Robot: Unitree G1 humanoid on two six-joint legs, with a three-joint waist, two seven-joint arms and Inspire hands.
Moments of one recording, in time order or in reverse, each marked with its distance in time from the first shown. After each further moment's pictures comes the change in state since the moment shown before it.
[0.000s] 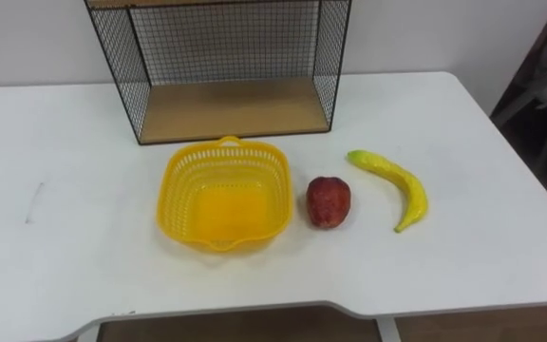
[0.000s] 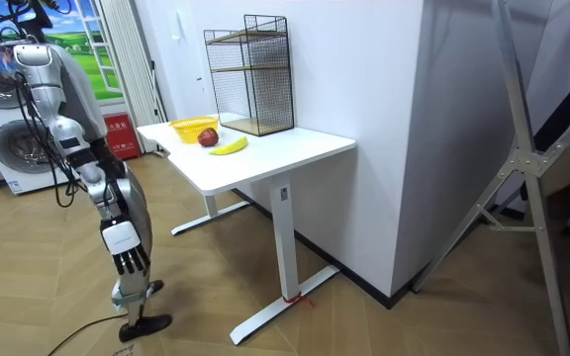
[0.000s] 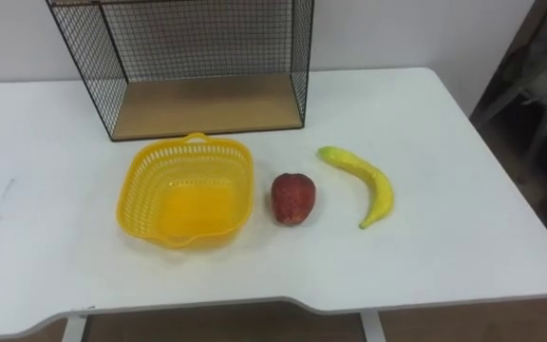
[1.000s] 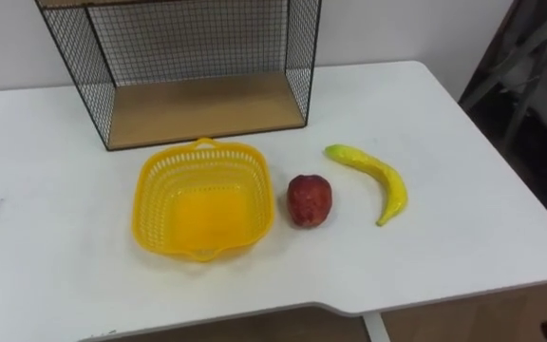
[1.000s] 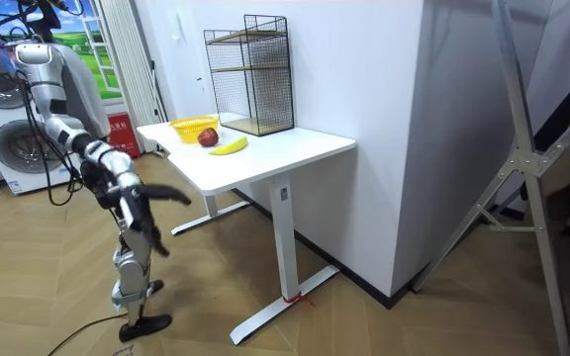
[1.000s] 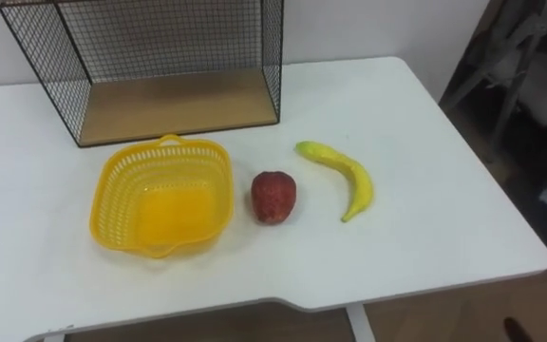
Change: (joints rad) left arm 0.113 0.007 0.228 -0.127 -0.095 -0.092 0.120; right arm -0.040 -0.035 -0.562 -0.799 0.854 -0.171 -0.608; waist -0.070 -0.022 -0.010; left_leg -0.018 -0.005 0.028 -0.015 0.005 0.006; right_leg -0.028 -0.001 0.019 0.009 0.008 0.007
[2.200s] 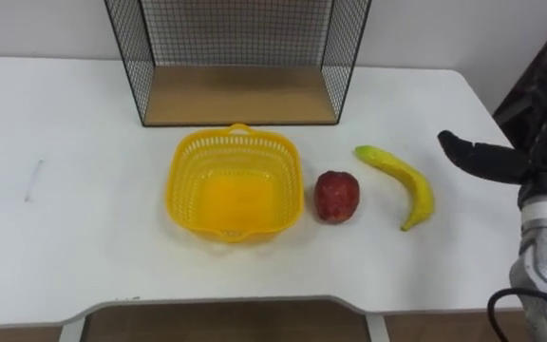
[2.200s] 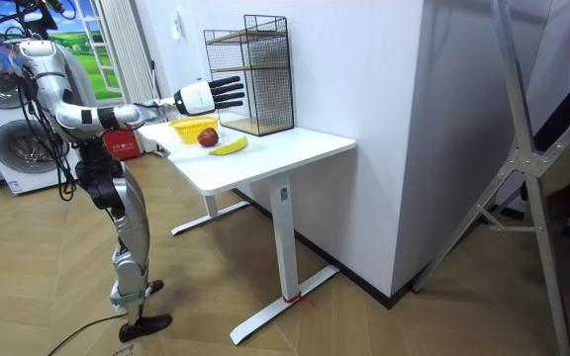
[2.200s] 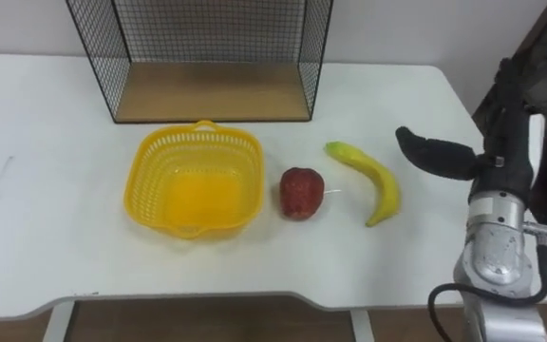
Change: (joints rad) left arm -0.012 0.029 -0.155 -0.004 0.007 -0.012 -0.014; right arm -0.090 -0.134 0.421 -0.415 -0.712 -0.064 0.393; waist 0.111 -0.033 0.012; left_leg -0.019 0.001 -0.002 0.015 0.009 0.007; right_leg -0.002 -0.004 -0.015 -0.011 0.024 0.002
